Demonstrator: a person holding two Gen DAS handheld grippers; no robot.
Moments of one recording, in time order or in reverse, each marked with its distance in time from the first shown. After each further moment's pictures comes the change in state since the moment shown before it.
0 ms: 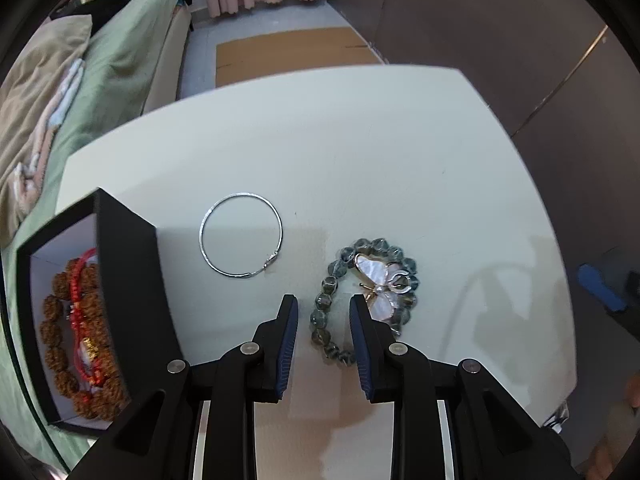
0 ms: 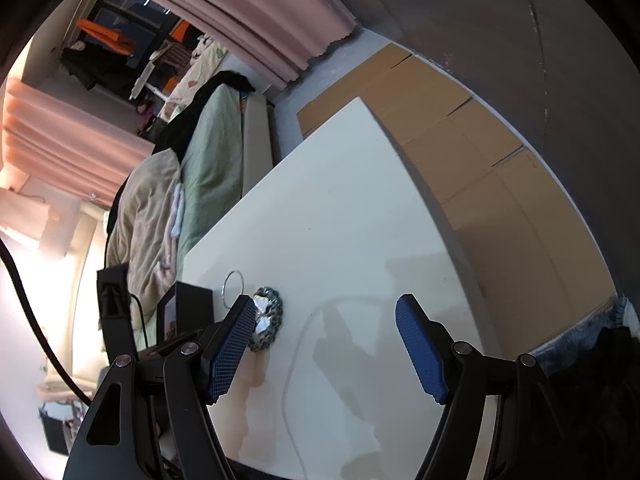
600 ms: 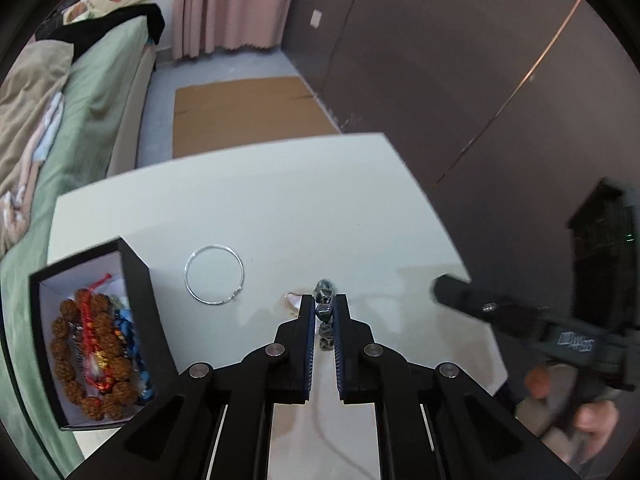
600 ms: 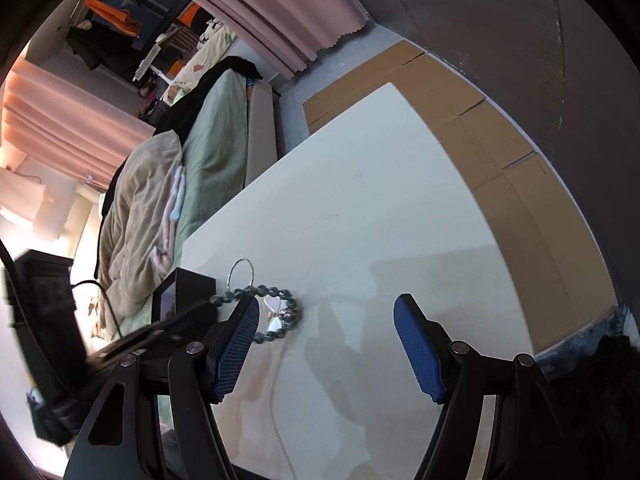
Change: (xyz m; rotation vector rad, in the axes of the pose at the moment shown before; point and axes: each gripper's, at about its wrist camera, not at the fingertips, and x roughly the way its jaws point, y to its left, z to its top) left arm -0.072 0.004 -0.005 0.034 -0.178 -0.228; right arm 0.022 0.032 -0.009 -0.071 0.038 -0.014
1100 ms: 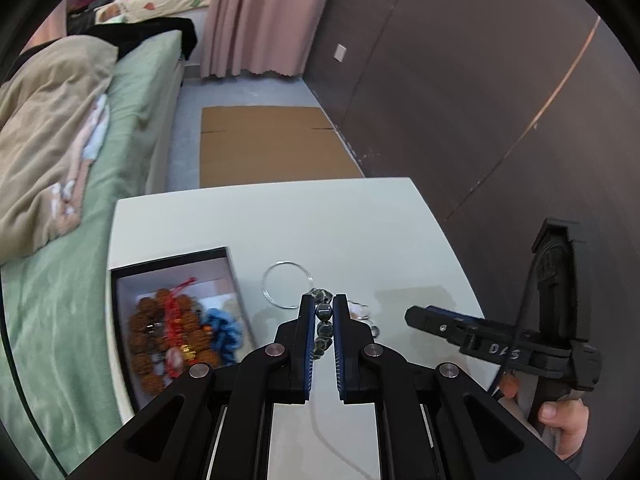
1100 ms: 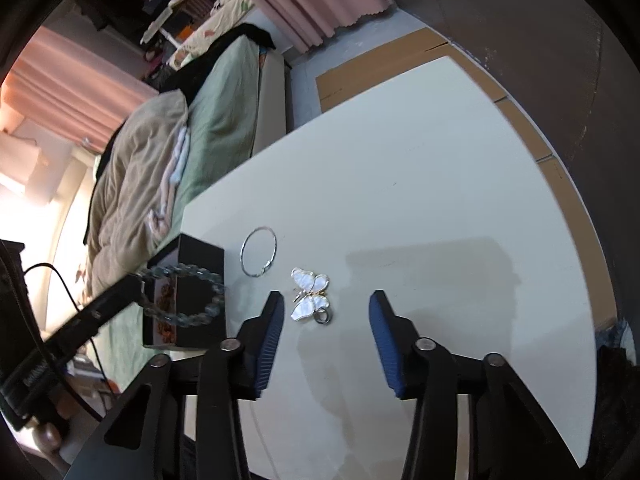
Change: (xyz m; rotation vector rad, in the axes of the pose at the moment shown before) left arm -0.053 0.058 -0.004 -0.075 -0.103 0.005; right arm 0.039 0.040 -0.010 -0.102 0.096 -0.050
